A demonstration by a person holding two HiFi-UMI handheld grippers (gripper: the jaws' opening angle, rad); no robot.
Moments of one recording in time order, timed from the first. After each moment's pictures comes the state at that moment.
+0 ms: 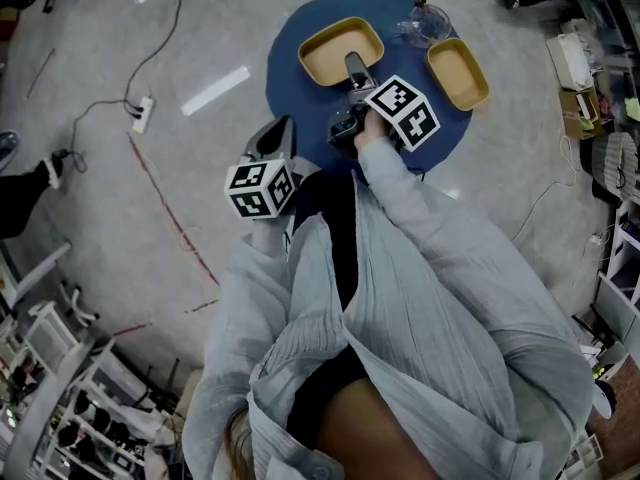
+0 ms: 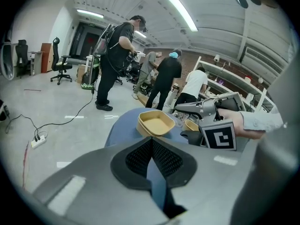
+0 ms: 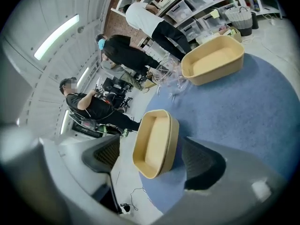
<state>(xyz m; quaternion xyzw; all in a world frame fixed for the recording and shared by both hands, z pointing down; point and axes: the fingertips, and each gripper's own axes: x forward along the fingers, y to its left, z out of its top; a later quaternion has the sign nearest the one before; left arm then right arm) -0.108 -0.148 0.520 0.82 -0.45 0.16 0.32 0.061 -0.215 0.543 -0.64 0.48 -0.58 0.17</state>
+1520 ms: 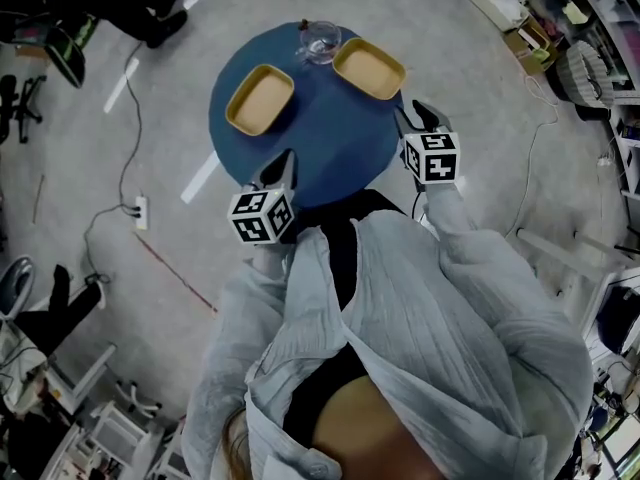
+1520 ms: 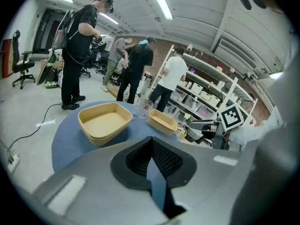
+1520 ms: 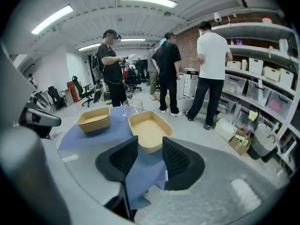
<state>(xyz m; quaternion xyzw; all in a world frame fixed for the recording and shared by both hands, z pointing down) 0.015 -0.124 0.515 0.89 -0.28 0.20 0.29 0.268 -0.083 0.530 -0.71 0.62 -0.26 -0.21</state>
